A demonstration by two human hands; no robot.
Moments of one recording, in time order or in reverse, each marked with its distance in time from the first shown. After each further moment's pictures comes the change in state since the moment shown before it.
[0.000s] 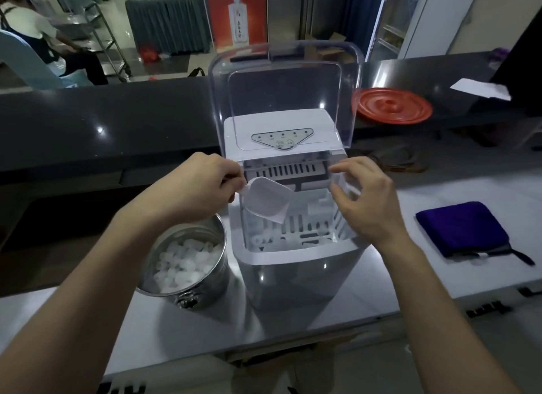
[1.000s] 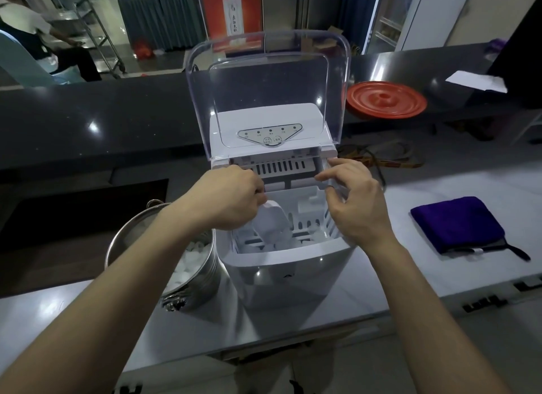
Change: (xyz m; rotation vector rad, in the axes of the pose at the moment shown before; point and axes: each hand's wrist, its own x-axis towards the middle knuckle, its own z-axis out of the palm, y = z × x) left_hand 0.031 0.041 0.043 0.317 -0.141 0.002; right_hand -0.006 0.008 0.011 0.004 -0.018 0.059
